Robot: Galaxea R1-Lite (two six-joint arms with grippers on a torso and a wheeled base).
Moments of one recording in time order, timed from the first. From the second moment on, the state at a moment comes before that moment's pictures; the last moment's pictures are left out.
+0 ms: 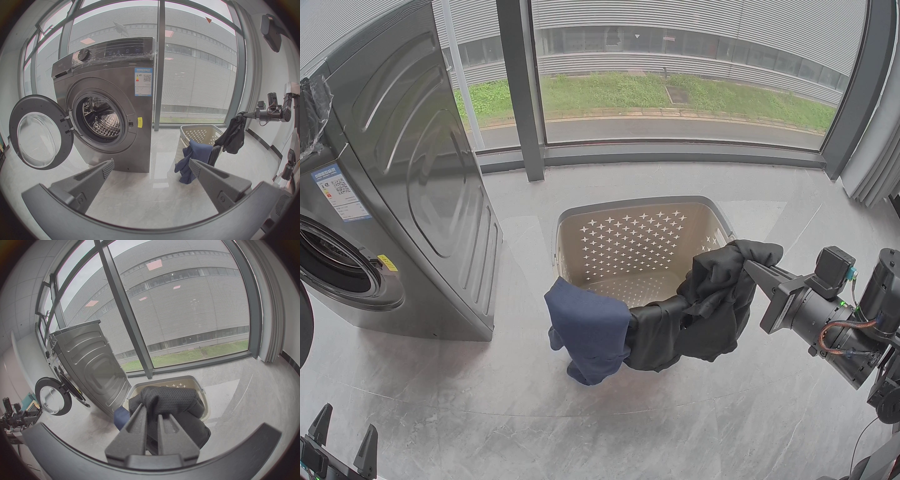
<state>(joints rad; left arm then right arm) 0.00 0.02 -0.02 0.00 0.02 -0.05 0.66 1.48 -0.40 -1.10 -0.26 0.17</state>
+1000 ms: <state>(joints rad) 0.00 0.02 -0.02 0.00 0.02 -0.05 0.66 1.48 -0.41 -1.11 -0.24 0.17</state>
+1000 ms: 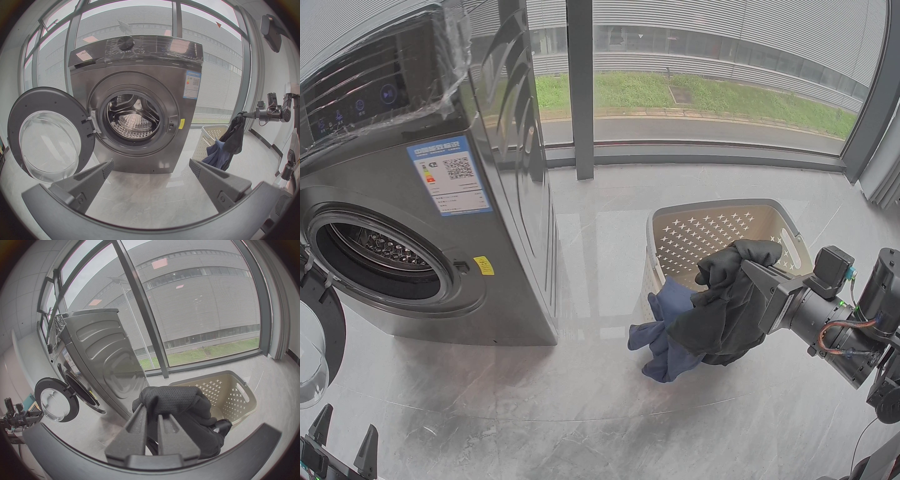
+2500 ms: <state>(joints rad) 0.00 0.02 -0.02 0.00 0.02 -0.05 0.66 1.49 -0.41 -1.11 -0.24 0.17</state>
